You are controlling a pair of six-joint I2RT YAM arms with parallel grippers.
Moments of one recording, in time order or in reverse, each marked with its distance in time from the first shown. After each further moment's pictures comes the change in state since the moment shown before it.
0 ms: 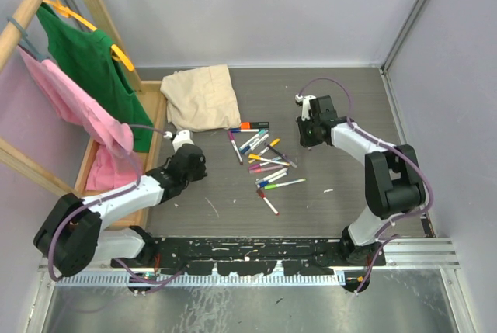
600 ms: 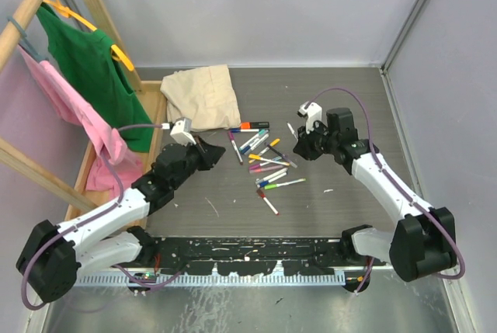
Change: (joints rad) left arm -0.031 -0.209 -0.026 0.362 0.272 -0.026; right arm 0.023 -0.433 -0.184 -0.032 -0.365 -0.146
